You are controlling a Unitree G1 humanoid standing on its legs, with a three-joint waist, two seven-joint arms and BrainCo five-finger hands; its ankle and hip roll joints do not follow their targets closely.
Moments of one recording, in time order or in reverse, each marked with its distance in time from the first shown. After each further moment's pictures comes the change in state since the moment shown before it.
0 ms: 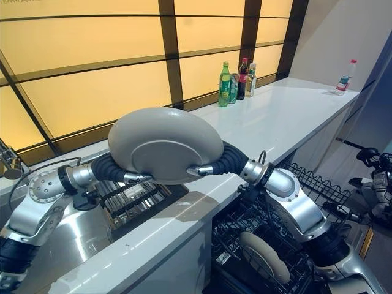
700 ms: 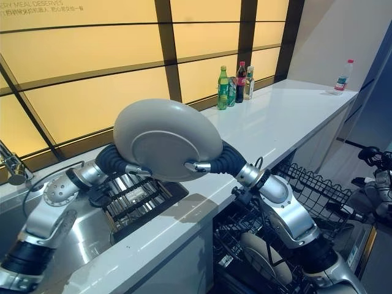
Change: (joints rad) left arm 0.082 -0.220 0.048 0.010 0.053 -0.019 0.422; right arm 0.127 0.132 -0.074 0.003 -0.018 -0.017 -0.093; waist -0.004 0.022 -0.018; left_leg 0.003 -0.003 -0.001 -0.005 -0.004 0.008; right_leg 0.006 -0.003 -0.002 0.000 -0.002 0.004
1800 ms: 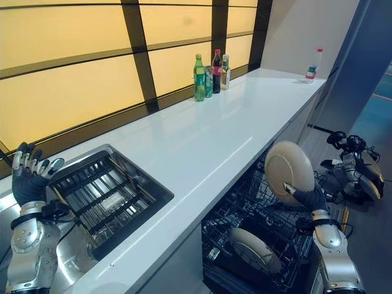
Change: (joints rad) left arm 0.244 -0.107 0.409 0.118 0.017 -0.009 0.565; right arm 0.348 -0.048 -0.408 0.475 -0.409 0.046 -0.352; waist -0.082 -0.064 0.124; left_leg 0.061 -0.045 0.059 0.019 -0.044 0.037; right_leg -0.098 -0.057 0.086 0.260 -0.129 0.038
